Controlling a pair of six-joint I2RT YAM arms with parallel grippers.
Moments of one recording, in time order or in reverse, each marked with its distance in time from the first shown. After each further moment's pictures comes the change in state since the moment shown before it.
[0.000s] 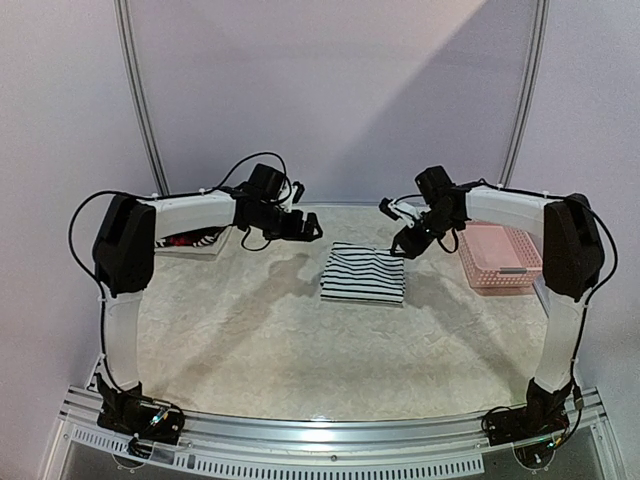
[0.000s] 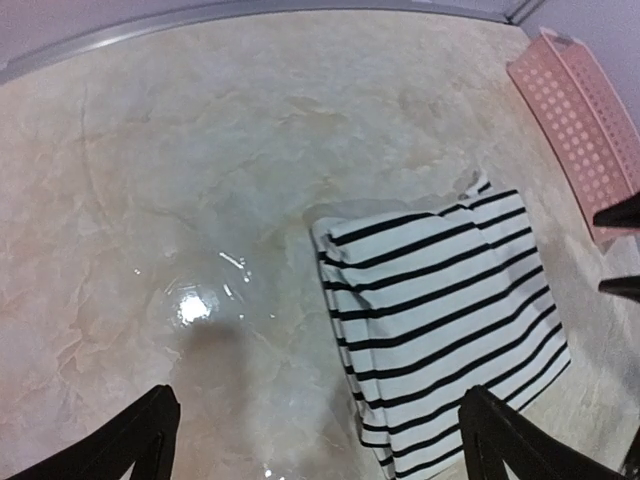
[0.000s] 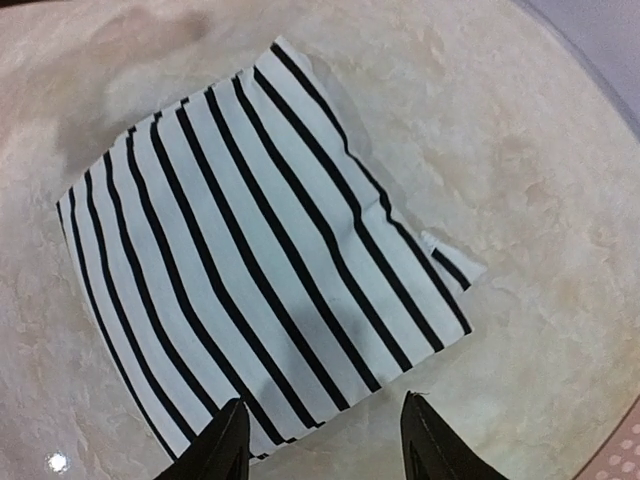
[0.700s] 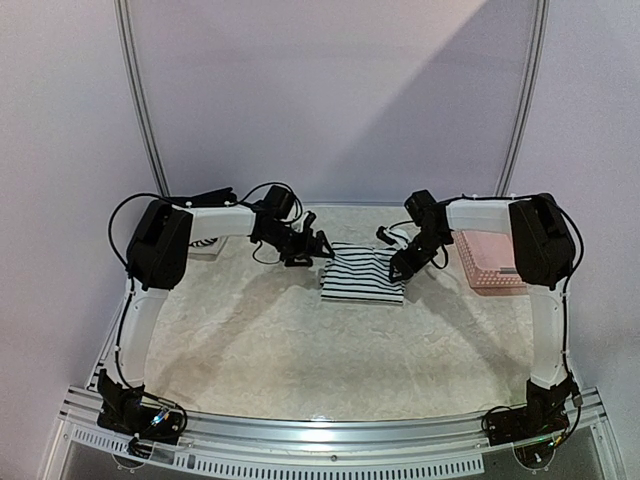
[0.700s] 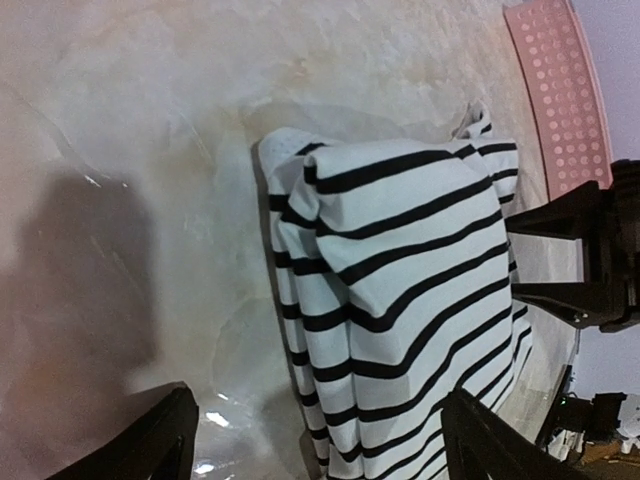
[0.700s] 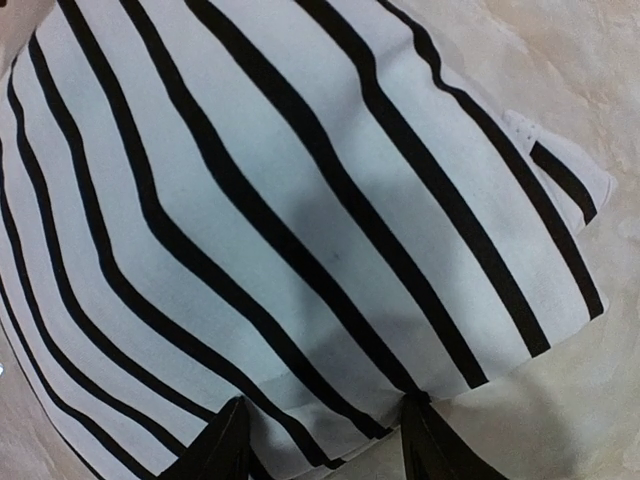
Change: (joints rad) left arm 0.038 0.280 0.177 -0.053 0.325 -0.205; right arm -0.014 0.226 0.069 -0.082 -0.026 0.061
